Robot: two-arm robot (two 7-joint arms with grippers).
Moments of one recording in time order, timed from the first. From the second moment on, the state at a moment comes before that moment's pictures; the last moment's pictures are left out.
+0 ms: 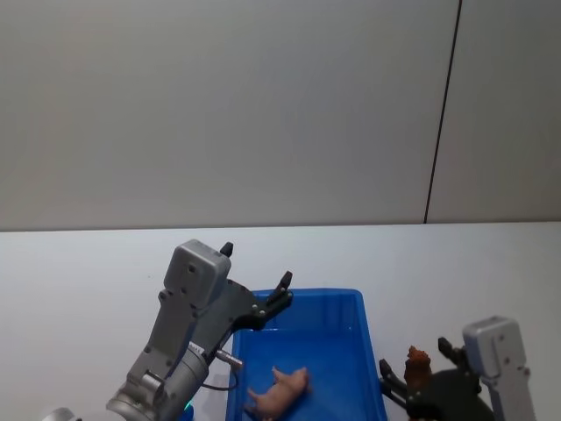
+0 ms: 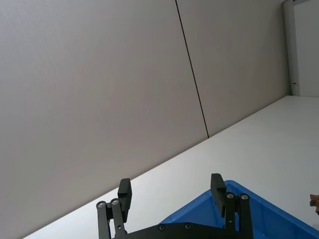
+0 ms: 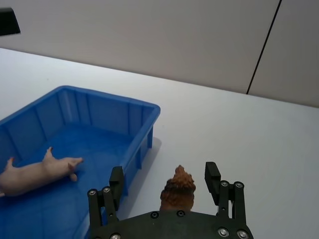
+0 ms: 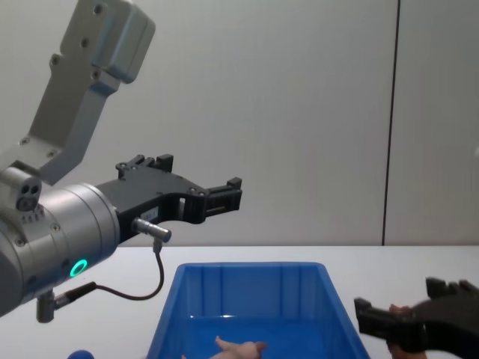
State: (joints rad) left arm -0.24 0.38 0.45 -1.63 -0.20 0.01 -0.01; right arm -0.03 0.20 -0.30 -1.67 0.09 0.15 0.03
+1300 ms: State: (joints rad) left arm -0.24 0.38 0.45 -1.63 -0.20 0.01 -0.01; right arm -0.09 0.16 -0.31 -1.60 0.09 0.13 -0.09
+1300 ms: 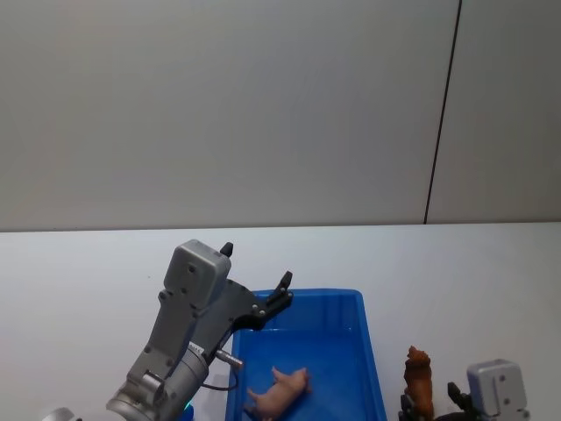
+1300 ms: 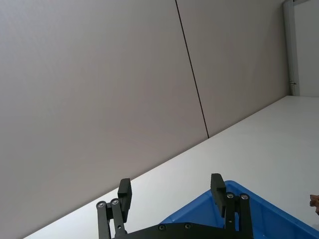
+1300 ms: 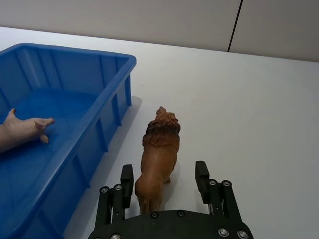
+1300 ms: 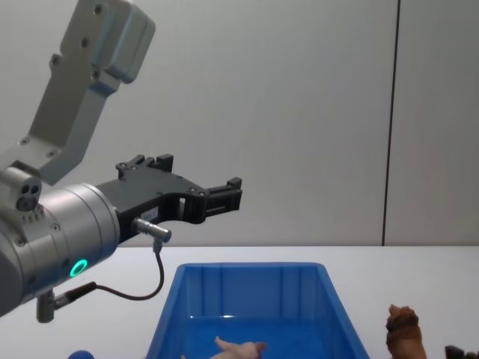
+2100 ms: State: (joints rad) left arm -0.24 0.38 0.45 -1.63 -0.20 0.01 -0.01; right arm -0.08 0.16 -0.30 -1.60 0.09 0.06 -0.04
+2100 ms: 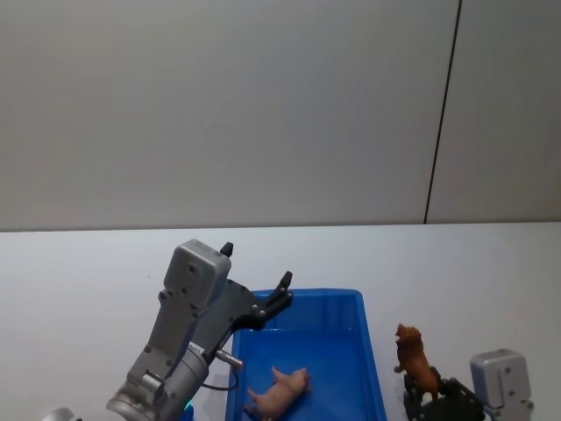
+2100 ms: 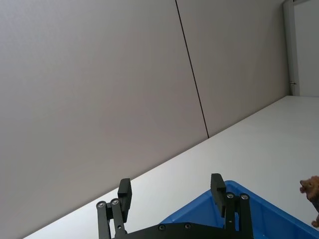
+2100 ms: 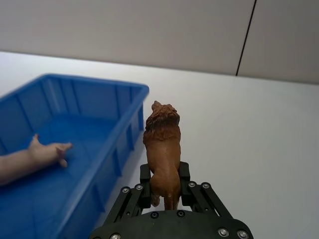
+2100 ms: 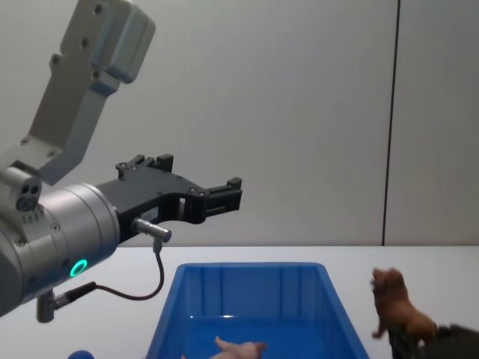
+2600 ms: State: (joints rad) left arm -0.24 0.38 0.45 -1.63 -0.20 0.01 -0.01; right arm -0.04 0.14 -0.30 -1.65 0.10 0.03 0.09
